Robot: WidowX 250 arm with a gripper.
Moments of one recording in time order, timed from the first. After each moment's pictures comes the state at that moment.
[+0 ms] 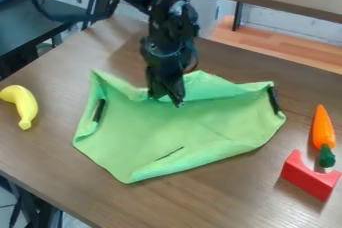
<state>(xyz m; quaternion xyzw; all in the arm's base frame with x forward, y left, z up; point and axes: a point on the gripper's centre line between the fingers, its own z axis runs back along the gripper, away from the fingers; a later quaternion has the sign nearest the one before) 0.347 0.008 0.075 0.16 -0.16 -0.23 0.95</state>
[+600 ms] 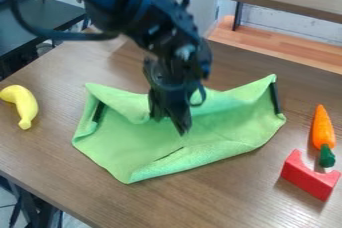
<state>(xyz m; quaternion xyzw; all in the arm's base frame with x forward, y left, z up) 0.314 -0.019 0.064 0.19 -0.17 -0.24 0.94</state>
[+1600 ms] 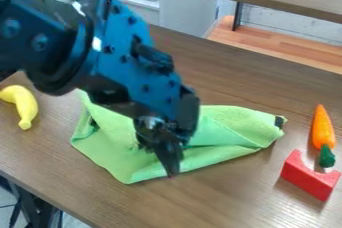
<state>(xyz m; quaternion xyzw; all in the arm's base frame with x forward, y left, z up) 0.262 -0.042 0.064 0.21 -0.22 -0.26 0.92</state>
